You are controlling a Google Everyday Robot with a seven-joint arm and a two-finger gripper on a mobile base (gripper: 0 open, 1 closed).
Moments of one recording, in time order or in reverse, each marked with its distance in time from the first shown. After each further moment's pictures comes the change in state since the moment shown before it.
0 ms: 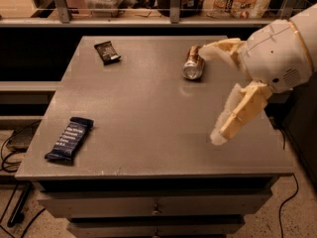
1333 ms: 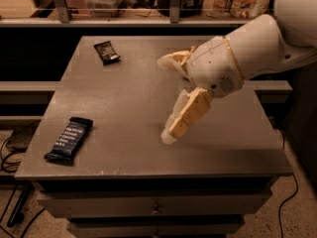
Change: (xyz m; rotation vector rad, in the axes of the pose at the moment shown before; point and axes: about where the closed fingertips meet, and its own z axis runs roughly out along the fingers) arm -0.022 -0.016 0.080 -0.078 -0.099 0.014
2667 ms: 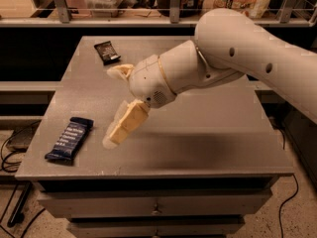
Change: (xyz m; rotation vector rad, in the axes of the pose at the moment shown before) arm -0.035 -0.016 0.114 -0.054 -0.119 -0.042
